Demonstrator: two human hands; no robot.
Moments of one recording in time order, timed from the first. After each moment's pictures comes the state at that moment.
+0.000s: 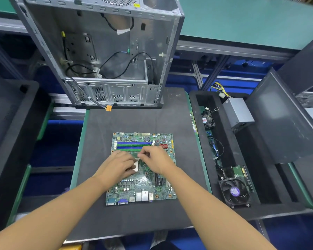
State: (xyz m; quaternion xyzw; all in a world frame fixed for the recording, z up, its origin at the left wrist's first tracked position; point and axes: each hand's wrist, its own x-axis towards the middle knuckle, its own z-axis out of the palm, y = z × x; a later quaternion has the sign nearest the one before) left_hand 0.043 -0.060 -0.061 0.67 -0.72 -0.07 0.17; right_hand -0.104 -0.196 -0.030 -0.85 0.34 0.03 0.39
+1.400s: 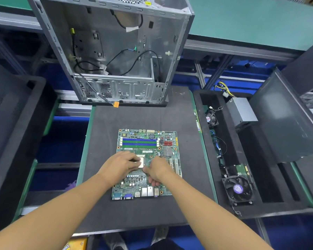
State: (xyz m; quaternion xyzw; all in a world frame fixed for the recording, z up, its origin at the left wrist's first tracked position) left_hand 0.038 -0.050 -0.056 0.66 -0.70 -0.09 0.24; right_hand -0.103 -0.159 -0.025 -0.70 0.51 0.25 0.43
